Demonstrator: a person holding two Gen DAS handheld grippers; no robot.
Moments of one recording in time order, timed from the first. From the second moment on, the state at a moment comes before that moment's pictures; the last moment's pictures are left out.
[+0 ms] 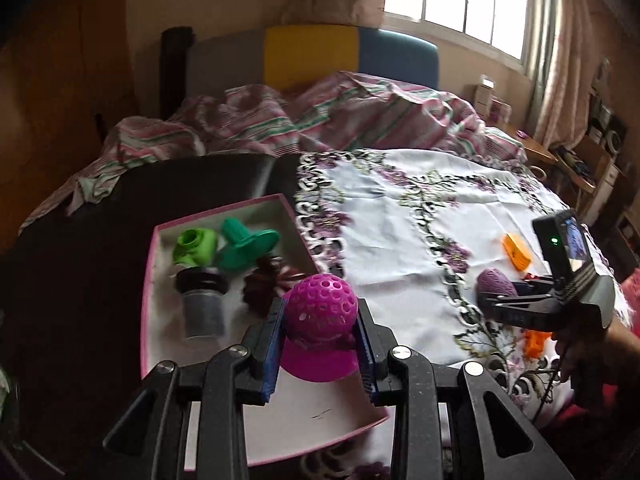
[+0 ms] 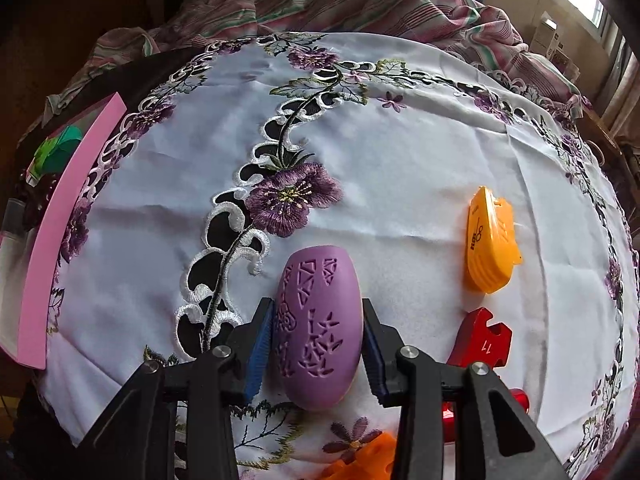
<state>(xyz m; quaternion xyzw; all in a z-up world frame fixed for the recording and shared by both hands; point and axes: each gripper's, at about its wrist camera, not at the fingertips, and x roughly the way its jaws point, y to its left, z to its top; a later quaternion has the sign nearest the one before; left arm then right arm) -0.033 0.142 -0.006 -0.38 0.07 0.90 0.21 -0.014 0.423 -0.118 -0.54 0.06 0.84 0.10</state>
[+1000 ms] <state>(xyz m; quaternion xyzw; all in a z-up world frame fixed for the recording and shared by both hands) -0.057 0.022 -0.056 -0.44 -0.03 0.88 0.14 -0.014 0.419 -0.119 -0.53 0.04 0.84 0.10</state>
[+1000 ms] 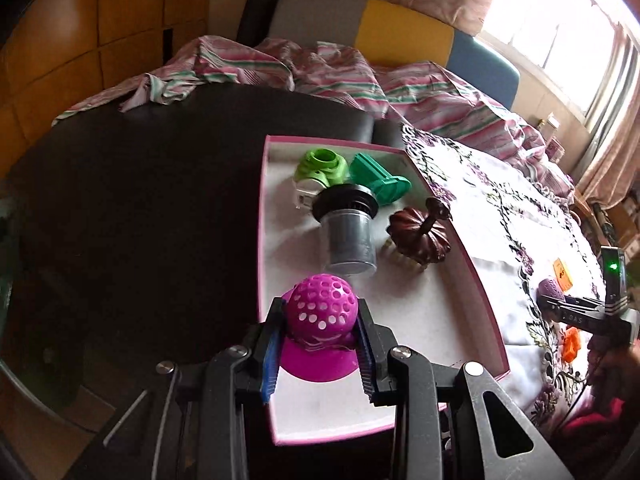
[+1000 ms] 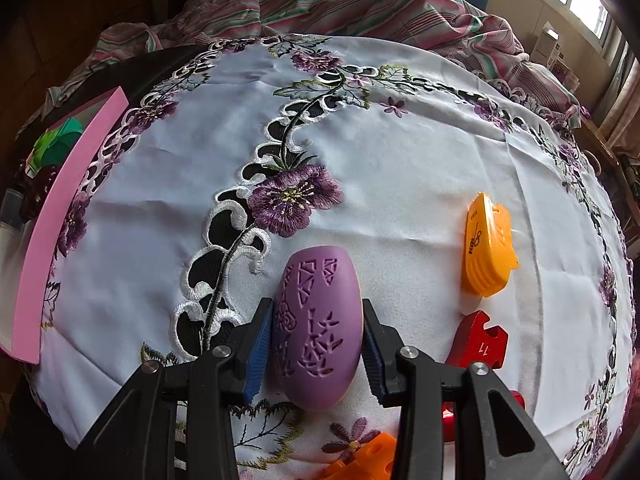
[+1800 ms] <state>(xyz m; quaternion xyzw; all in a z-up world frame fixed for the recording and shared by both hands) -0.067 0.021 -0.044 -0.40 0.02 0.91 0.08 -0.014 0.415 -0.119 -0.54 0.03 0.84 0.11</state>
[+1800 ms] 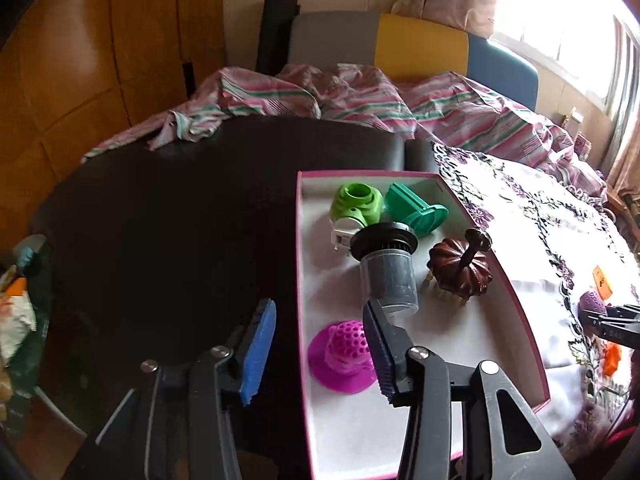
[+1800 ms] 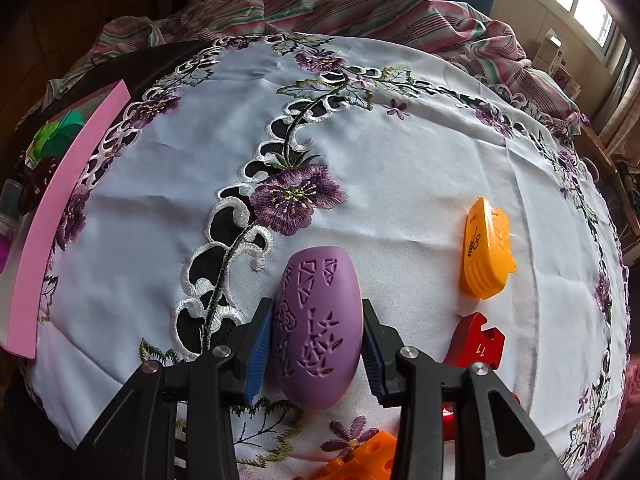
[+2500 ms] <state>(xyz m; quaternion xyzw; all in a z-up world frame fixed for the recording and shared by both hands) -0.046 0.008 -0.031 -0.40 0.01 0.92 0.06 -0.011 0.413 -0.117 -0.54 0.02 0.84 0.11</state>
